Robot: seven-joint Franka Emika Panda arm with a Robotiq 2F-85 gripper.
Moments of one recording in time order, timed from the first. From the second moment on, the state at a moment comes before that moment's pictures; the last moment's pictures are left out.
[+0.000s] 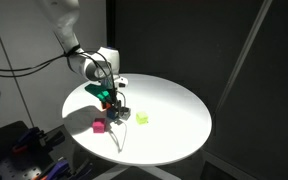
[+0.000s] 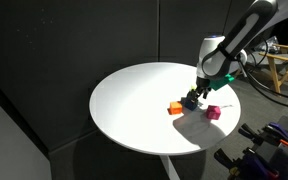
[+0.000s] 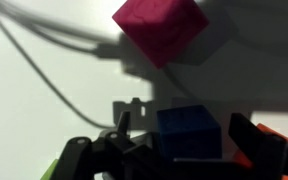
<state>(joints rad) -0.01 0.39 -0.03 -2.36 0.01 2.72 0.00</state>
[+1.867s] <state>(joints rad) 0.02 0.53 -0.03 -2.19 0.01 2.66 0.02</state>
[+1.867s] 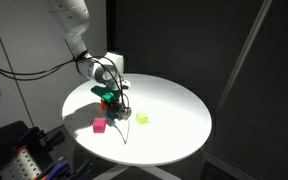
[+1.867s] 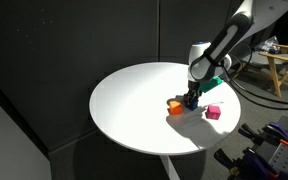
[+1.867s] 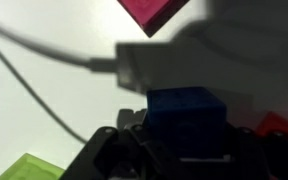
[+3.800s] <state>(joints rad) -0.02 0.26 -0.06 -2.16 -0.01 2.33 0.04</state>
